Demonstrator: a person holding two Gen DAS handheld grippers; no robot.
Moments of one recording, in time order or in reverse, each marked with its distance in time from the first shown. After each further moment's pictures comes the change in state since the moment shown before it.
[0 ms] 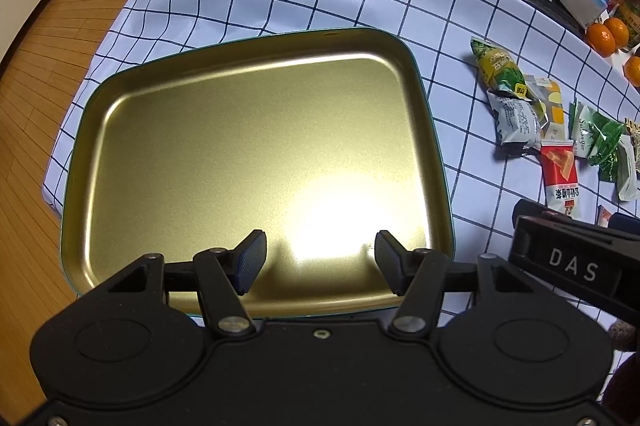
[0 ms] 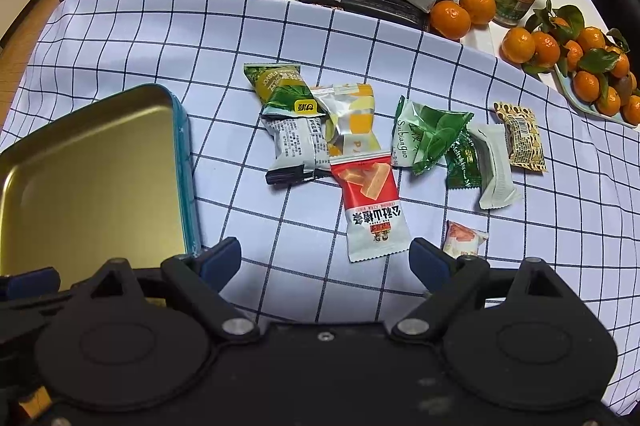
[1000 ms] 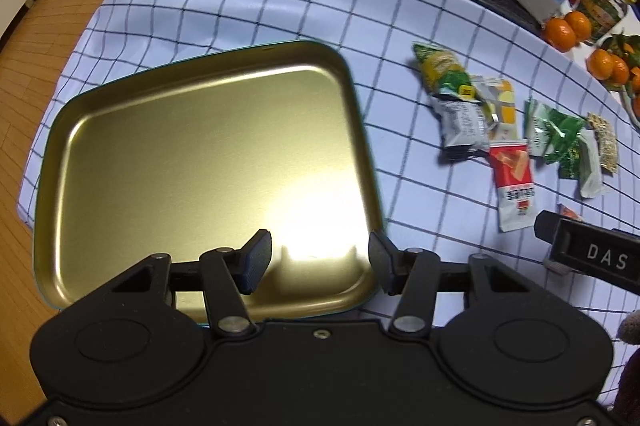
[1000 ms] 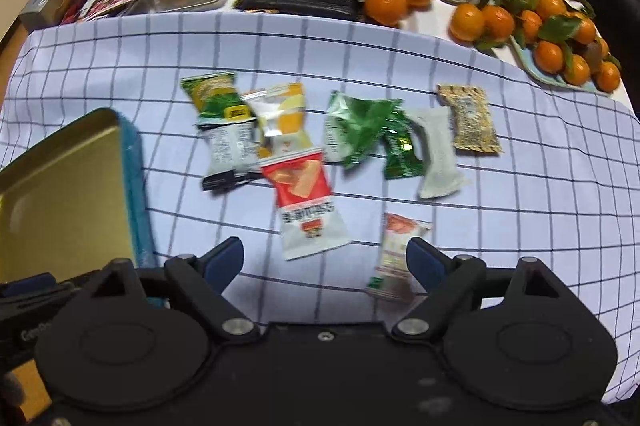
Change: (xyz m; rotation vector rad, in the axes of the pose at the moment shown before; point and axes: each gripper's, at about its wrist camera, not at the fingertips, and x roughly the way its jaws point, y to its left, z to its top) left arm -0.009 -0.032 0.003 0.054 -0.019 -0.084; right arm -0.002 -0.062 -0.001 0.121 0.018 -0.017
